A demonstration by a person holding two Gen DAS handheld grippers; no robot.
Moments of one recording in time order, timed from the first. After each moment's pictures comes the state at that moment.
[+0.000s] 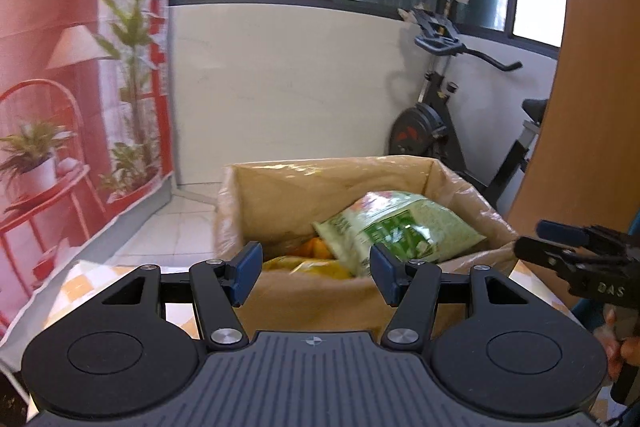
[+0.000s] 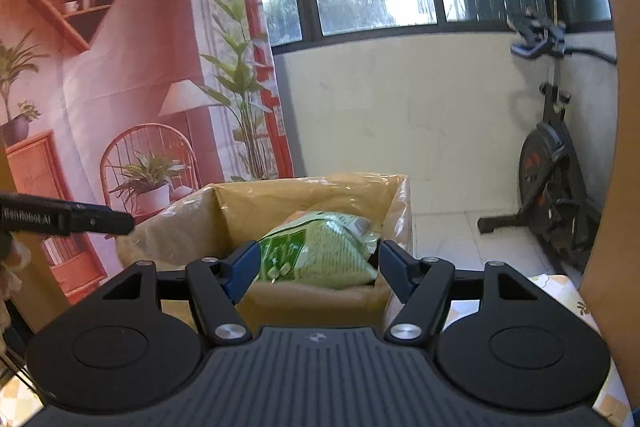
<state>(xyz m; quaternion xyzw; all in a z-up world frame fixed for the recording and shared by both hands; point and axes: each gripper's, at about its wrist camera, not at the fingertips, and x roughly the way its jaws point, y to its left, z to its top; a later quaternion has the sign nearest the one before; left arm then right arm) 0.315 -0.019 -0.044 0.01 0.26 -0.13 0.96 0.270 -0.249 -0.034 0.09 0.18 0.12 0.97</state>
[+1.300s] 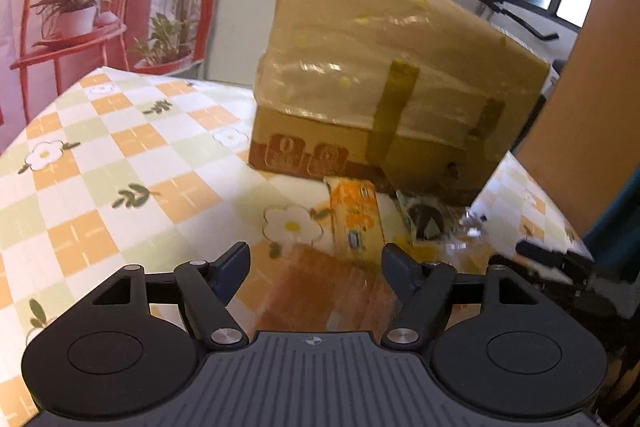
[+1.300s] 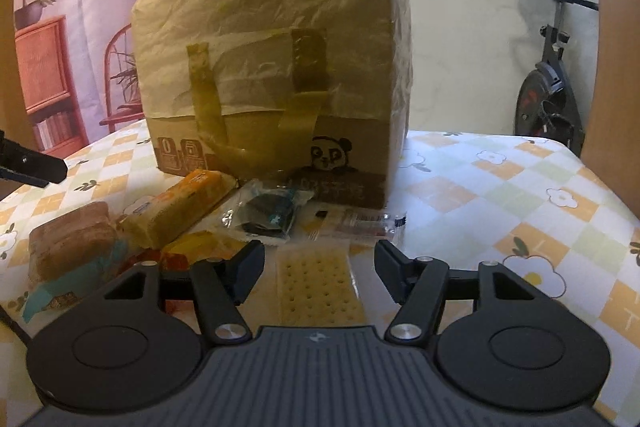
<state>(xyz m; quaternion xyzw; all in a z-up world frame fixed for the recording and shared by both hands) 0.210 0.007 -0.207 -0.07 0.35 -0.09 0.93 0.184 -0.227 -0.223 0.03 0.25 0.13 0.96</state>
